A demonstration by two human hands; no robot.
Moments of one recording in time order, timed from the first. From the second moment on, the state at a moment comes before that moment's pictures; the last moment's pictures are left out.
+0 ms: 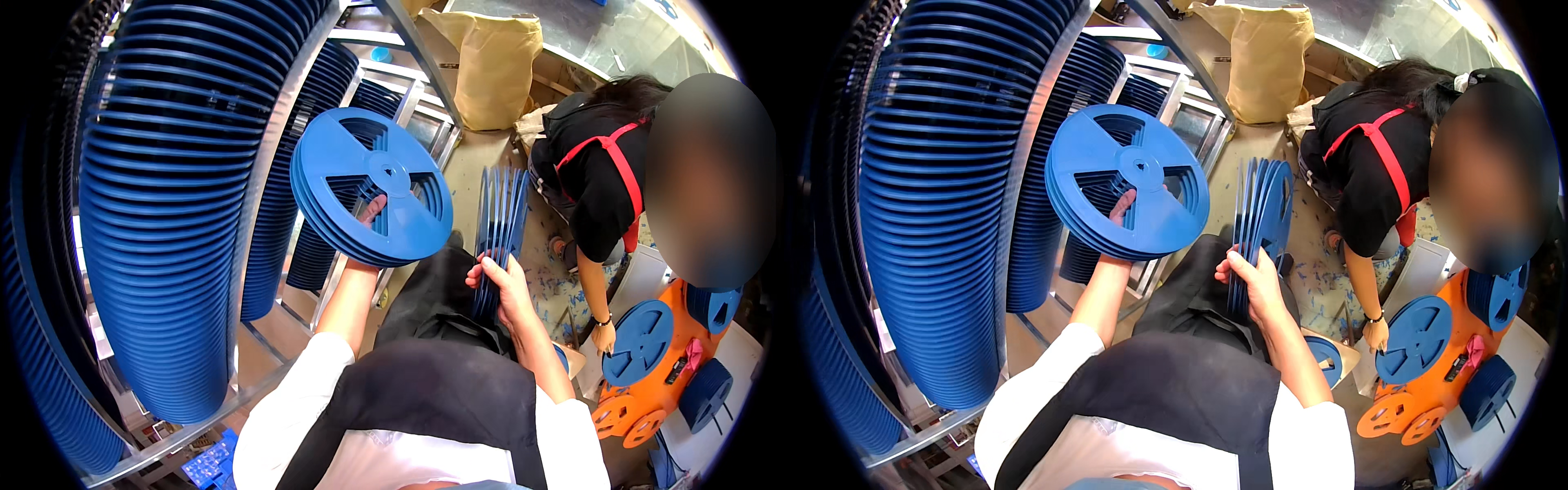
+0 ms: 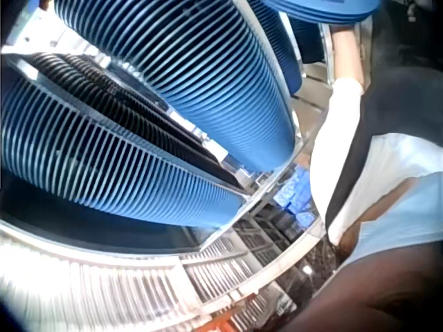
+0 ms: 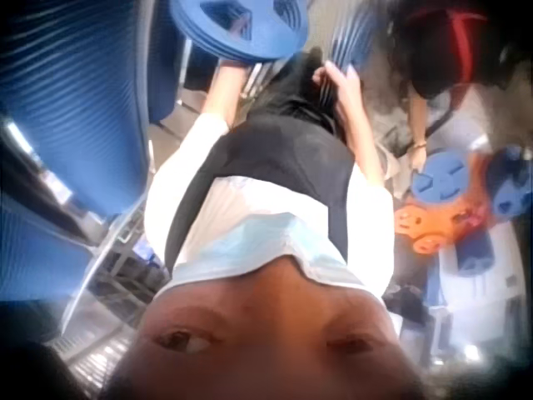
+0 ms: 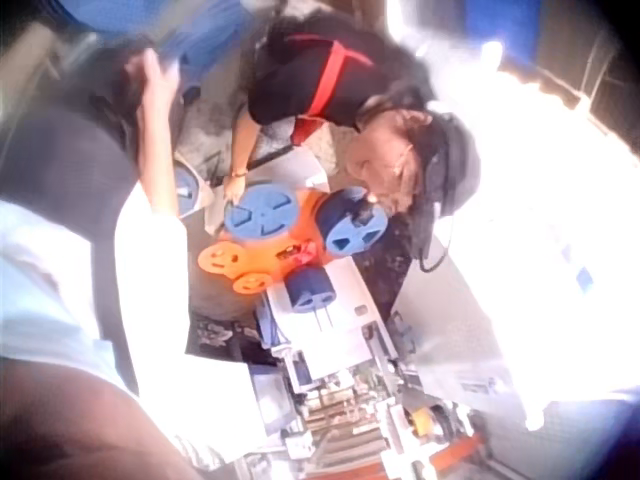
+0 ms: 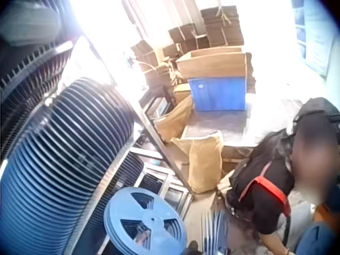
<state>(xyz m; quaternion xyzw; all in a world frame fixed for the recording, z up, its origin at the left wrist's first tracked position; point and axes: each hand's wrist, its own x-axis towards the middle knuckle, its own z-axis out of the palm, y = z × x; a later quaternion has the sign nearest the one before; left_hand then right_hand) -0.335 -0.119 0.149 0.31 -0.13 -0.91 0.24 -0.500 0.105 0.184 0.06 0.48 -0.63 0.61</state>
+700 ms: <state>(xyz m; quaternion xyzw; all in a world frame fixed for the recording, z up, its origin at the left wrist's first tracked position) -0.485 -0.261 0.143 0.52 -0.17 -0.79 0.29 -0.550 -0.008 0.138 0.15 0.46 -0.60 0.64</state>
